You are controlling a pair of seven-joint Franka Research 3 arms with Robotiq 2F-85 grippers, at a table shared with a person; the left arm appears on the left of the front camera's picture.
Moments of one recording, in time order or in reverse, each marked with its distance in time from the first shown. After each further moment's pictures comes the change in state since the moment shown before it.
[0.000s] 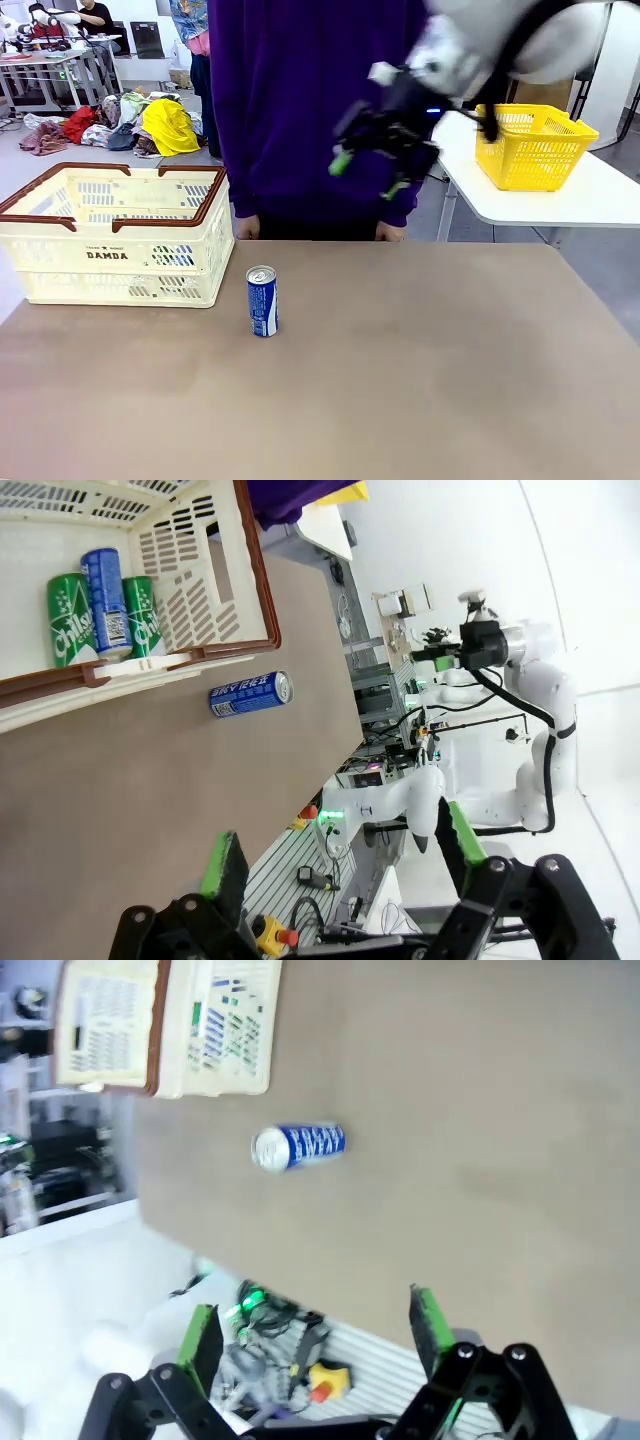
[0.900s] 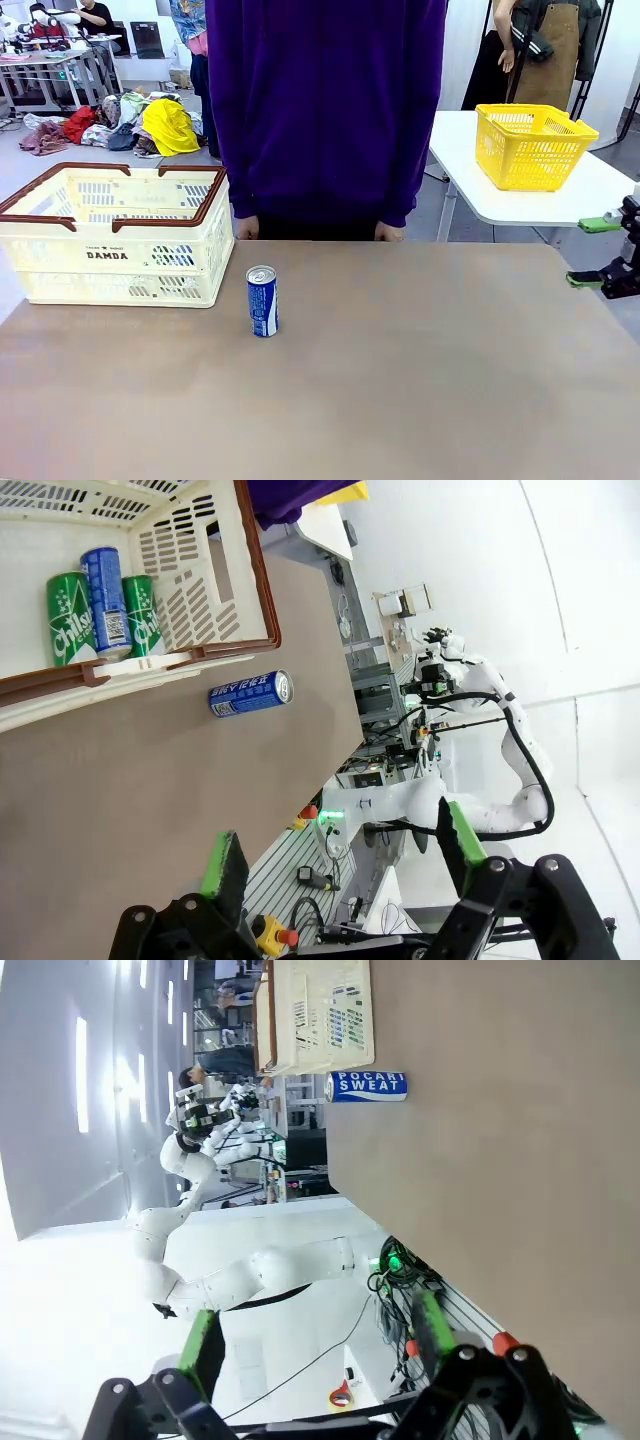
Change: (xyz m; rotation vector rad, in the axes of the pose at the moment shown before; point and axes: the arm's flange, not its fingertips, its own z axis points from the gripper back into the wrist) left arm 0.000 0.000 0.000 0.000 -0.001 0.000; right arm -0.127 -0.315 0.062 0.710 -0.080 -0.143
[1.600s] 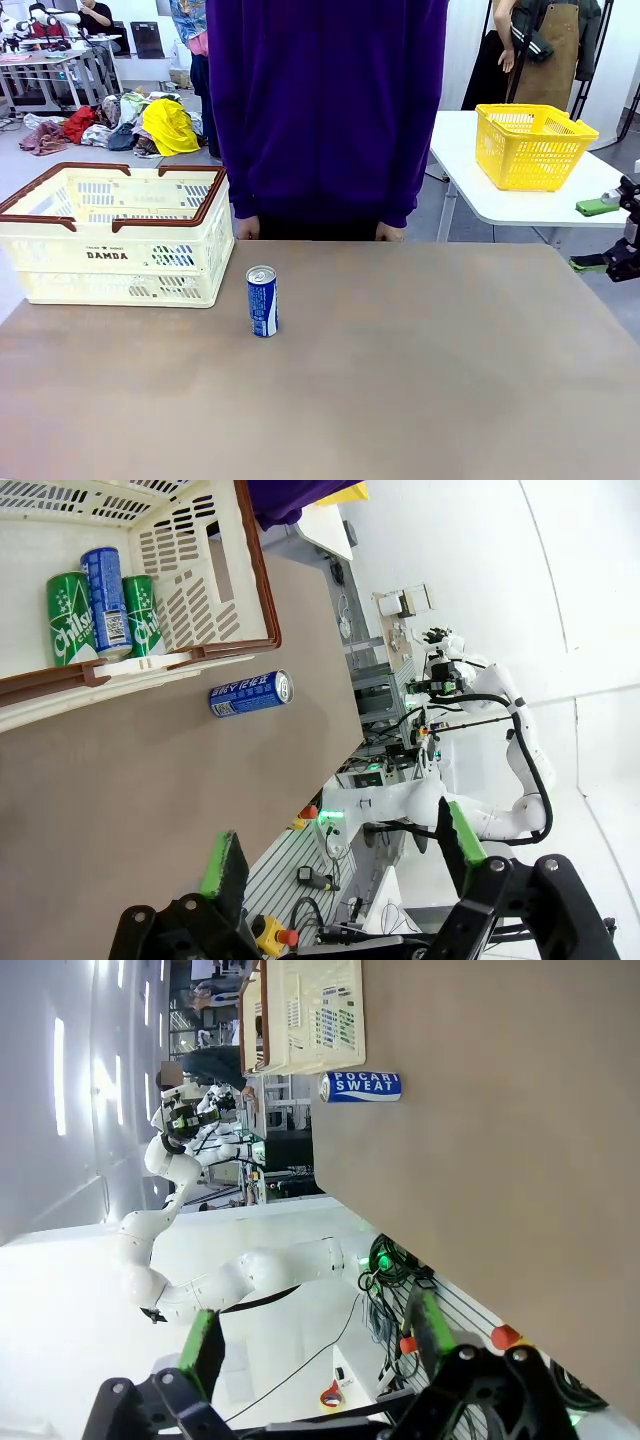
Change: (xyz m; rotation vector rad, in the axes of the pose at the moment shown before) left arm 0.000 0.000 0.000 0.000 0.000 0.001; right arm -0.001 0.029 -0.001 -0.056 -0.003 0.007
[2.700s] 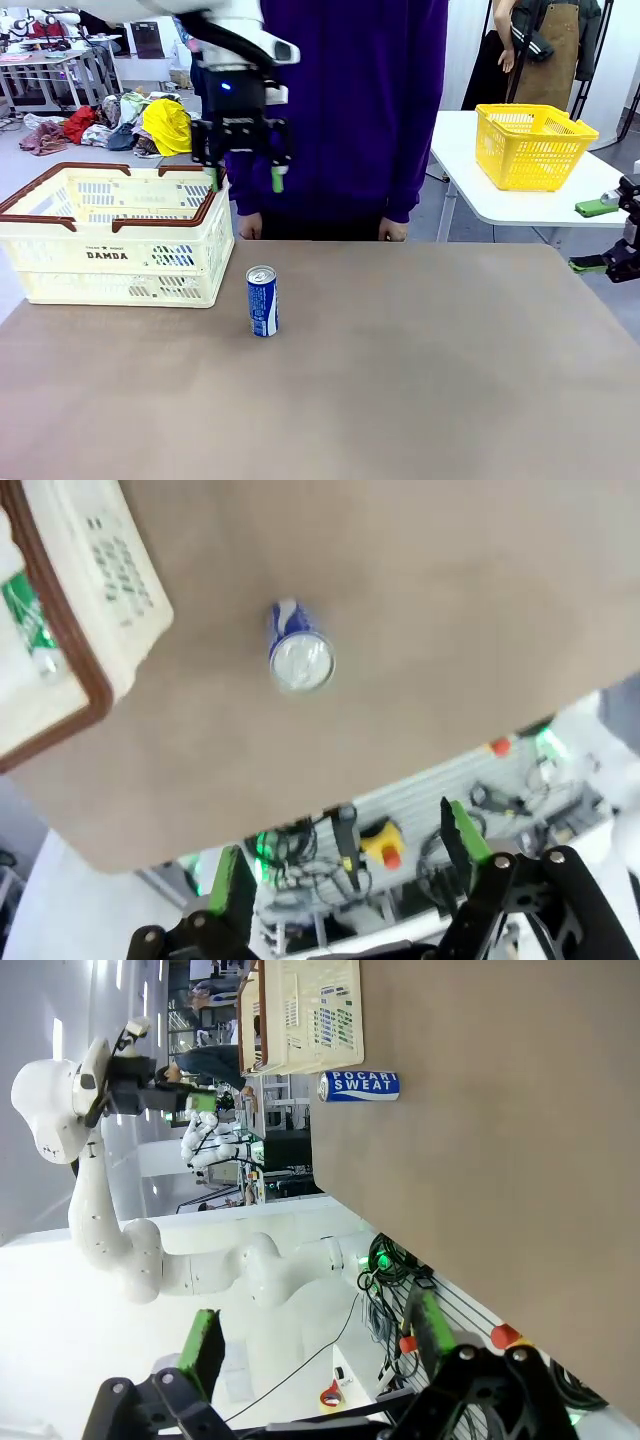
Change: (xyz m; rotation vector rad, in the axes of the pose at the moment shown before) left arm 0.048 -0.231 -0.447 1.087 0.539 -0.013; right arm 0.000 -0.001 -0.001 -0.003 0.001 -0.002
